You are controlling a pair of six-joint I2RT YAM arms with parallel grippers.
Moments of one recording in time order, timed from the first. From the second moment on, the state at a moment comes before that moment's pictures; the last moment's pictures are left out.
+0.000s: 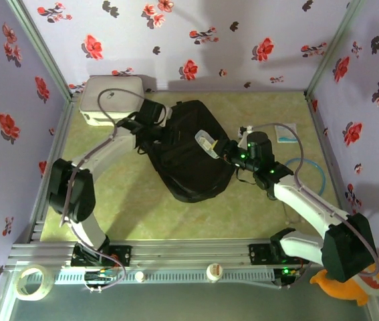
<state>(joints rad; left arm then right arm) -0.53 1.74 1.42 -0.58 0.09 -0.28 0.48 1.15 0.72 0.02 -0.35 1.01</state>
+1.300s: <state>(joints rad) -0.54 1.85 1.65 -0.80 0.18 -0.17 0.48 1.26 0.60 0.24 -0.43 1.12</state>
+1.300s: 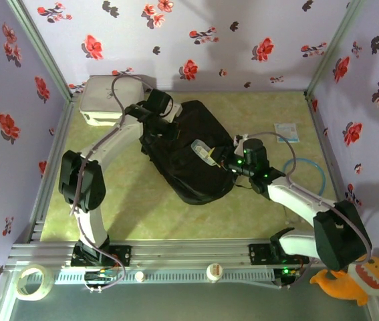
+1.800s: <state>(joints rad) -0.54 1.84 1.61 -0.76 0.22 -0.22 0.52 1.52 0.67 0.53 -0.46 1.27</state>
